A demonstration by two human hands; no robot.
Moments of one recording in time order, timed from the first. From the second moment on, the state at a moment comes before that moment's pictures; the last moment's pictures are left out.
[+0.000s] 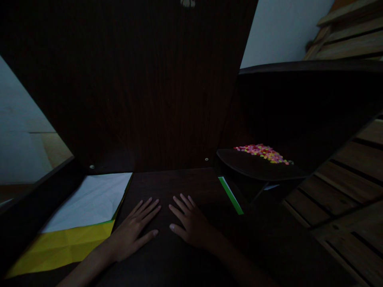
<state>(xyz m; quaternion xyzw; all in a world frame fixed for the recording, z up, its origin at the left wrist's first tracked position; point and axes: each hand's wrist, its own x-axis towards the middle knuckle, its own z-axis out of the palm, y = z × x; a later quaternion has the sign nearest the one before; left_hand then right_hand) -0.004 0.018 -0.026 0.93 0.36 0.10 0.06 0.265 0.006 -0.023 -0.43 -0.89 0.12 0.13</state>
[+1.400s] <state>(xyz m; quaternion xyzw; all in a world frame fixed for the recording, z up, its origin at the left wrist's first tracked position) -0.002 0.018 -0.022 0.92 0.36 0.10 0.06 0.264 0.005 -0.020 -0.43 -0.88 0.12 0.12</state>
